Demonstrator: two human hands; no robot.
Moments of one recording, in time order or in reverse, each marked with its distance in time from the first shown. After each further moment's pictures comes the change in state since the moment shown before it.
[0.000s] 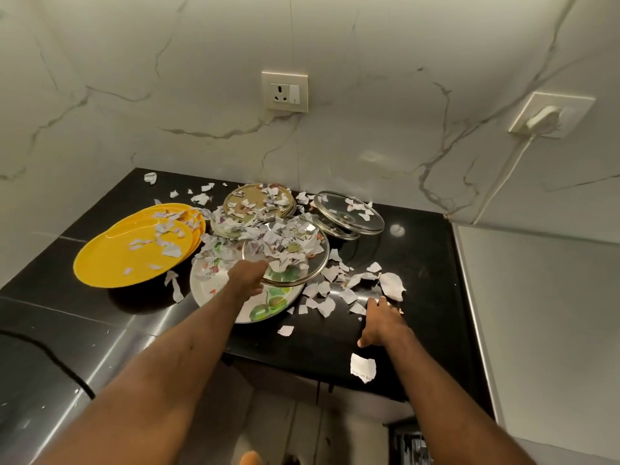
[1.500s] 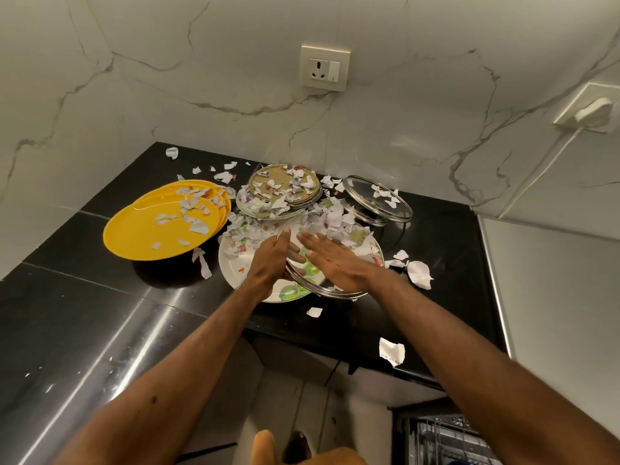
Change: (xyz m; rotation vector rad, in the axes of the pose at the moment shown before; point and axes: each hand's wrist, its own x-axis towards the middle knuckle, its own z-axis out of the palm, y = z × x) left_hand -0.054 -0.011 -0.040 -0.195 -0.240 0.319; right_hand -0.032 -0.140 -0.069 0.116 0.012 -0.782
